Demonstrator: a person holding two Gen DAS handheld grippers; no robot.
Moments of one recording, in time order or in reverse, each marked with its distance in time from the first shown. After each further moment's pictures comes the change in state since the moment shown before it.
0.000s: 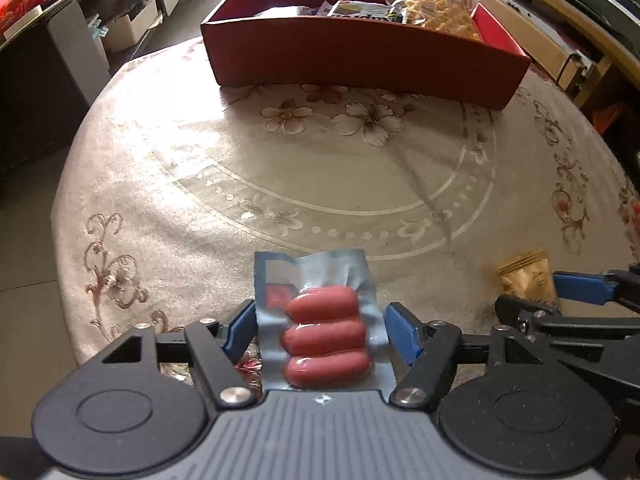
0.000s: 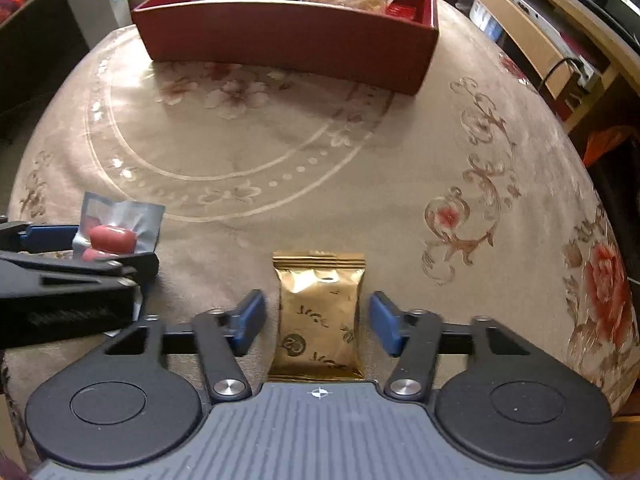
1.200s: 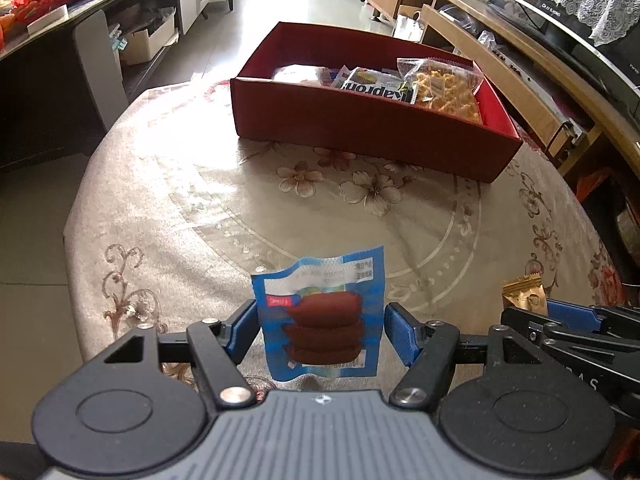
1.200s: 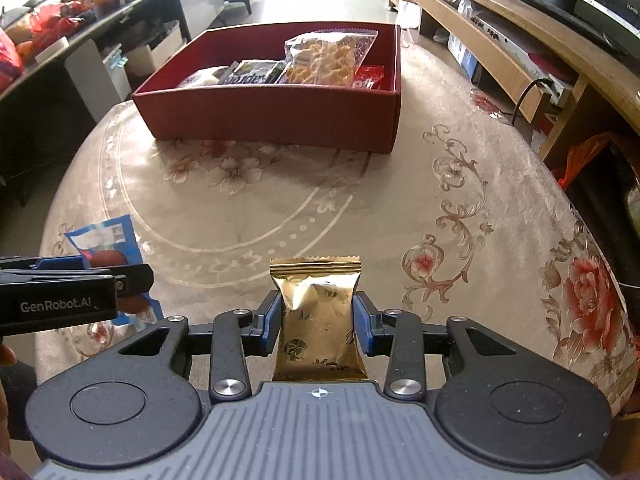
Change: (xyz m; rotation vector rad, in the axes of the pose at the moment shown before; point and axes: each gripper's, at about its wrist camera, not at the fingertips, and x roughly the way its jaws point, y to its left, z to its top) left arm -0.030 0.018 0.017 -0.085 -0.115 -0.052; right arm -0.033 -0.018 0.009 0.102 -0.144 0.043
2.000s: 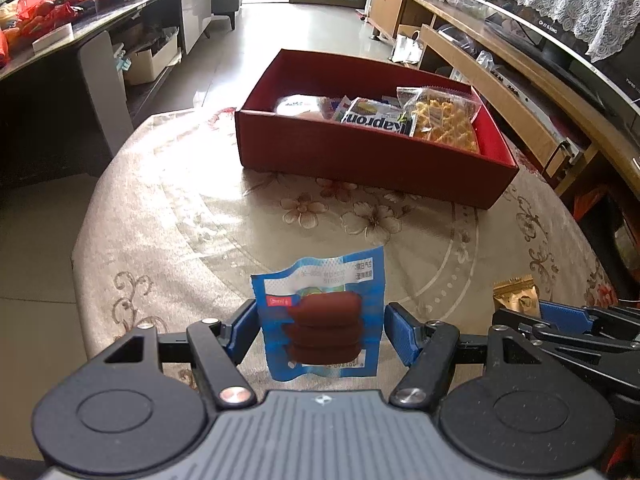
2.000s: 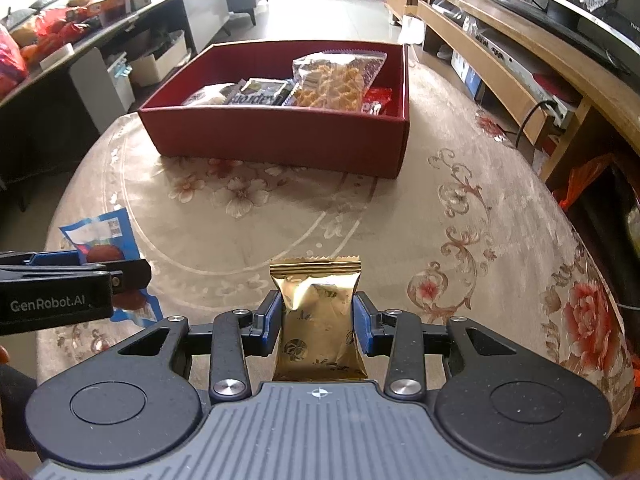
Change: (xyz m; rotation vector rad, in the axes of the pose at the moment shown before) left arm -0.010 0.003 0.011 0.000 -0.060 0.002; right arm -0.002 0.007 0.012 -0.020 -0.041 -0.003
